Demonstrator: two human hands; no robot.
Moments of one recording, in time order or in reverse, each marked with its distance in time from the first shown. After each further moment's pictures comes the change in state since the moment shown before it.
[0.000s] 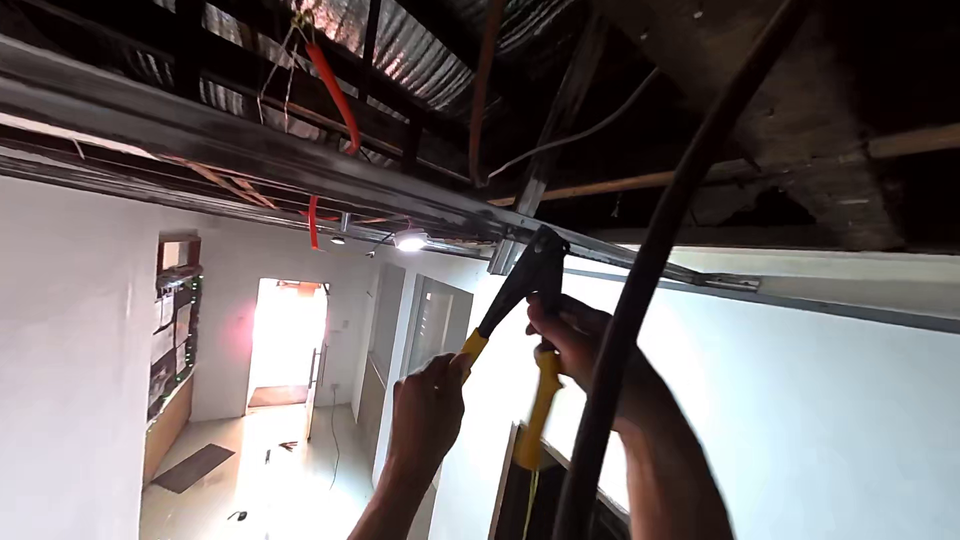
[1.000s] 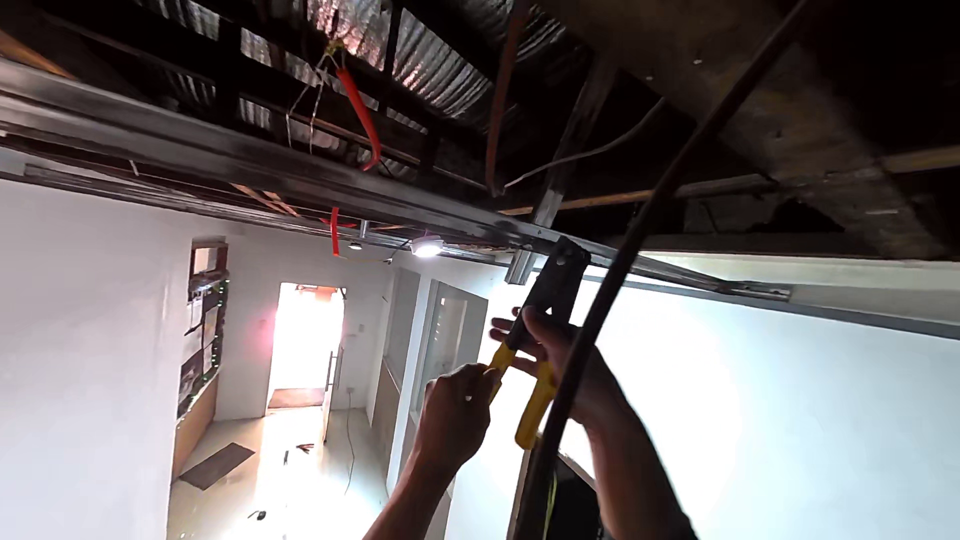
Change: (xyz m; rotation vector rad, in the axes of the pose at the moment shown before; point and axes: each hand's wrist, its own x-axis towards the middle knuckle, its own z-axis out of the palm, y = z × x) left_hand 0.006 0.003 0.000 -0.074 -0.217 -0.026; right_hand 0.025 0.030 0.029 0.505 -0.102 0.116
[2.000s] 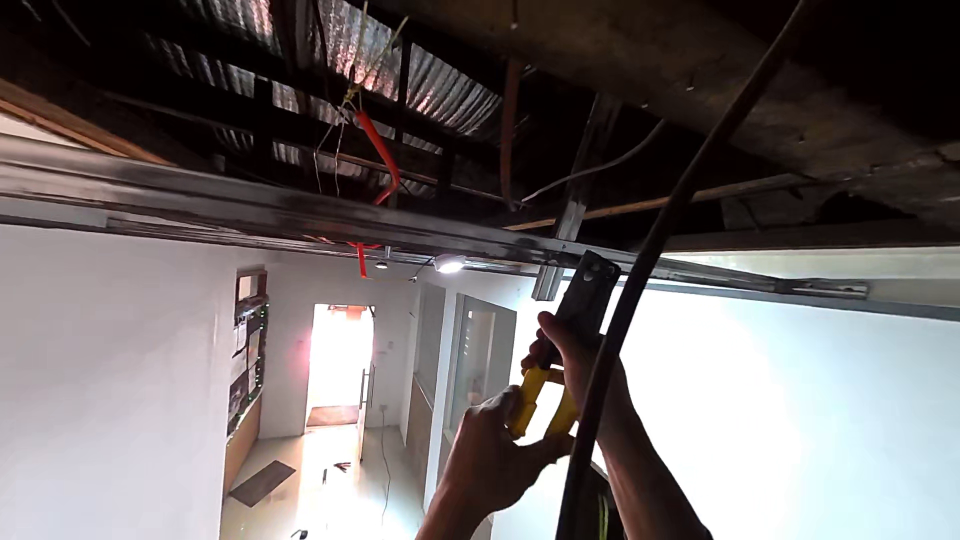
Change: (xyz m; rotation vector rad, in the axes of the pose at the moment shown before) left_hand -0.012 0.009 -0.010 -0.016 -0.166 0.037; right_hand 0.018 0.009 0.024 -0.077 0.216 -0.106
